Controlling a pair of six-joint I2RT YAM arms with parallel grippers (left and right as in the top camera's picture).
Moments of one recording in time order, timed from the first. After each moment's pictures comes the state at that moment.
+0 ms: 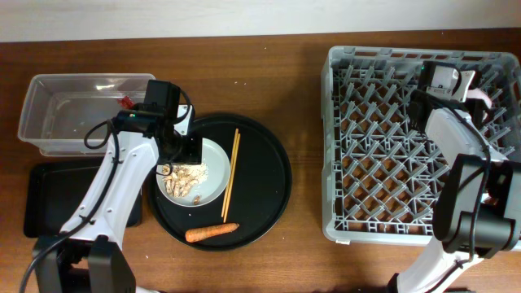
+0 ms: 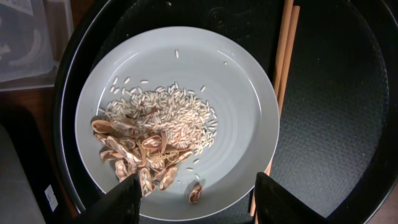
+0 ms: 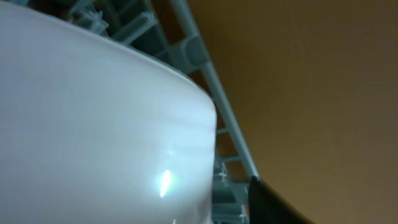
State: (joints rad) left arm -0.14 1.64 1.30 -0.98 0.08 -0.09; right arm -0.20 1.95 1.30 -0.30 1.05 -0.15
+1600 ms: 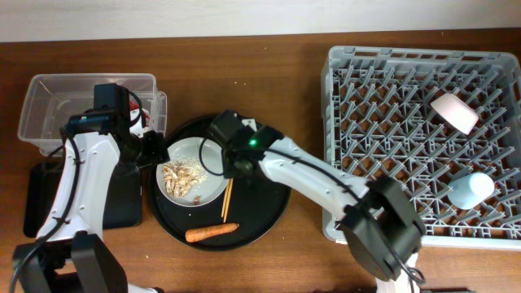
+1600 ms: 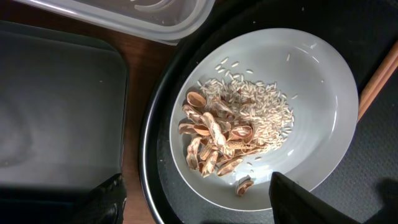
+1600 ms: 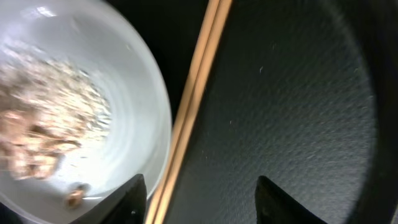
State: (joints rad) left arm 0.10 1.64 1.30 -1.05 0.08 -0.18; right arm 0.80 2.03 1.56 -0.77 0.04 0.68
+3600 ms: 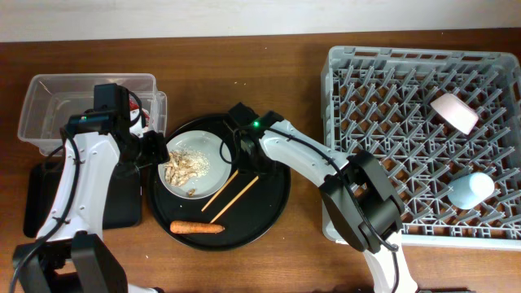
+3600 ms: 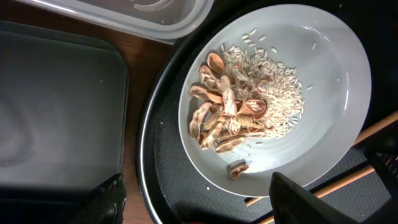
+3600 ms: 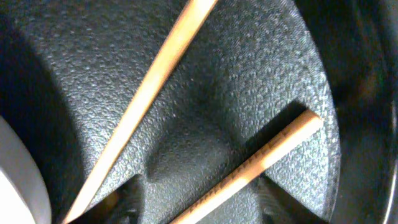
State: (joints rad) left arm 0.10 1.64 1.30 -1.05 0.08 -0.18; right arm 0.68 2.21 1.66 -0.95 -0.04 0.81
